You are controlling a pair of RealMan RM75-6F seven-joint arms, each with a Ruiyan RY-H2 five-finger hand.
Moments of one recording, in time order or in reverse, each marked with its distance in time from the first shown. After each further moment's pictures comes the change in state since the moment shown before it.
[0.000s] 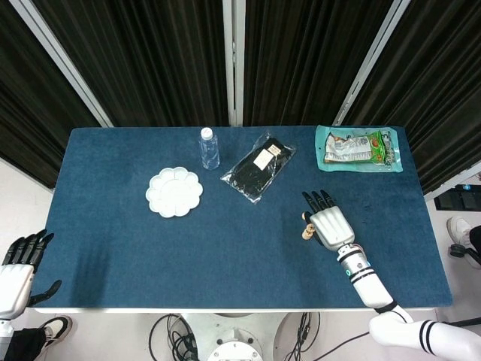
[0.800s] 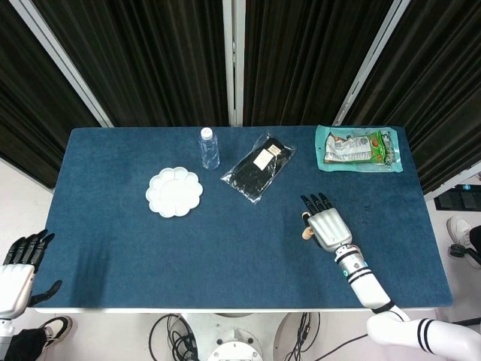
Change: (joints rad) left arm -0.002 -0.001 0.000 0.002 0.000 -0.004 -0.002; right arm 0.032 0.007 -0.030 -0.032 0.071 -0.001 -0.045
